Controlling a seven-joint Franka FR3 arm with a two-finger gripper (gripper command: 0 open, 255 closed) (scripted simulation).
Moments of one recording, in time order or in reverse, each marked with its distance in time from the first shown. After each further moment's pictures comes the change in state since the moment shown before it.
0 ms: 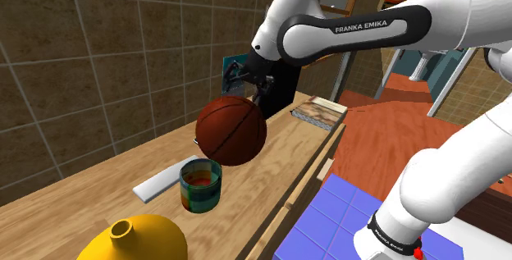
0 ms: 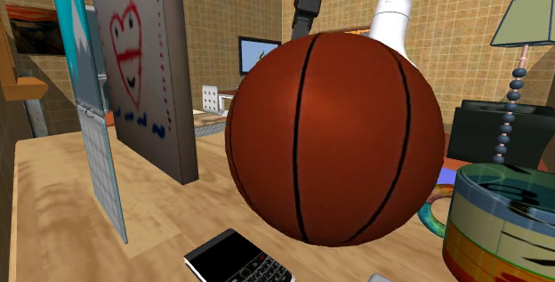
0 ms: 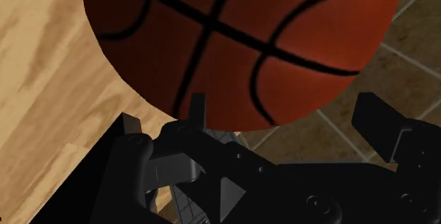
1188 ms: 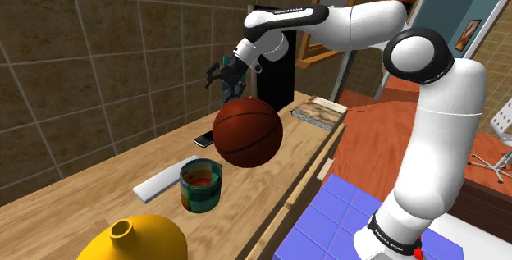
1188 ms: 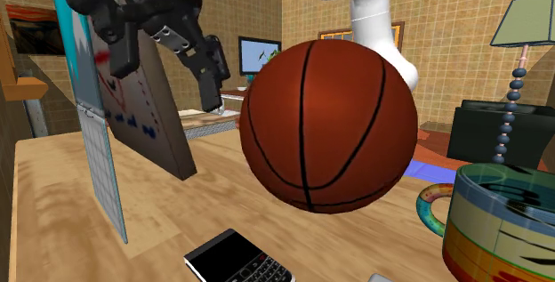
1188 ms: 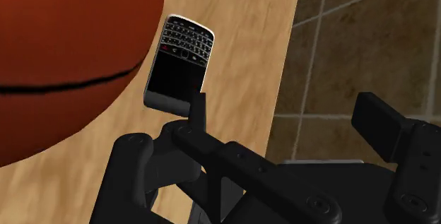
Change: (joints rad) arm -0.151 0.577 -0.051 0.511 0.517 -0.208 -0.091
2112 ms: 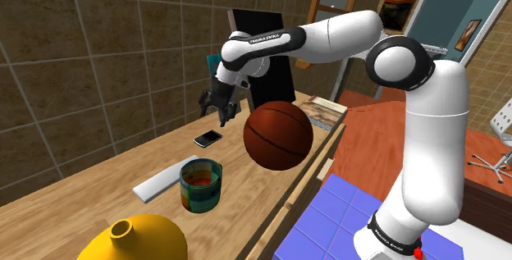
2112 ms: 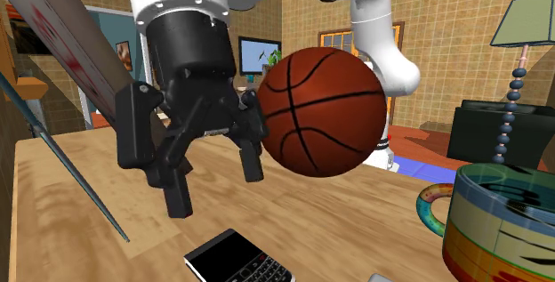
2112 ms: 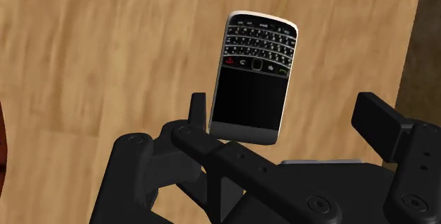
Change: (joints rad) arm 0.232 0.104 -0.123 0.013 -0.272 0.003 0.409
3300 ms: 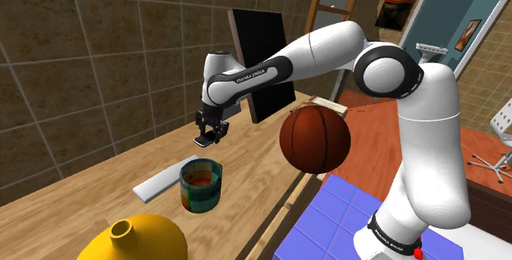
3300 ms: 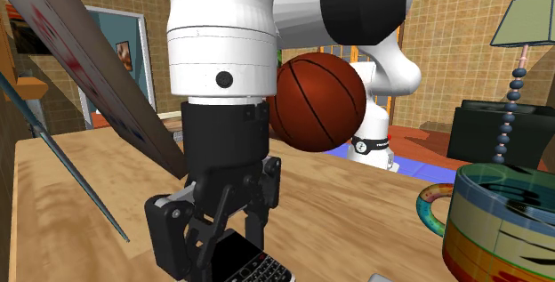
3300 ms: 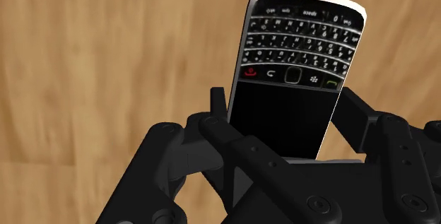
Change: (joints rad) arm 0.190 0.081 -0.093 -0.033 -0.340 0.132 0.310
